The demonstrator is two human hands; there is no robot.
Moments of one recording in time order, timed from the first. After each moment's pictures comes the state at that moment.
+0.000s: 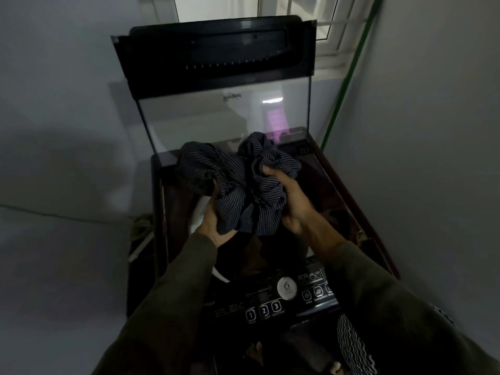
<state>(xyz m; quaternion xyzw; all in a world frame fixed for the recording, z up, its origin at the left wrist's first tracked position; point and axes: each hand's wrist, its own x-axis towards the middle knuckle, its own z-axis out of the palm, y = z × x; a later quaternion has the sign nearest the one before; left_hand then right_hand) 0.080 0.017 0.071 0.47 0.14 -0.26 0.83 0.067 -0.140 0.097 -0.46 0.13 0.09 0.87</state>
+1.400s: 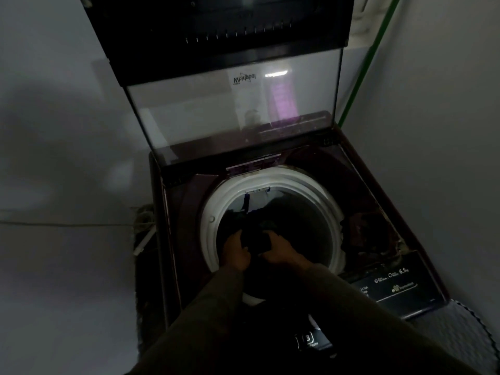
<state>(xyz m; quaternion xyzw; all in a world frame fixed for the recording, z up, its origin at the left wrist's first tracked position) 0.115 0.028 -0.122 0.87 0.05 -0.27 0.40 0.093 -0.113 -0.097 -0.86 0.17 0.31 0.37</state>
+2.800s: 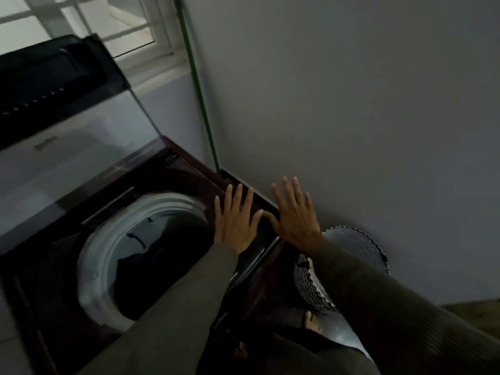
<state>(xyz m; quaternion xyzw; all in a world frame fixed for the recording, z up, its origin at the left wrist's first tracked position) -0.006 -0.230 -0.004 0.88 -0.47 -0.05 0.09 -0.124 -0.357 0.000 -0.95 0.31 0.00 0.07</state>
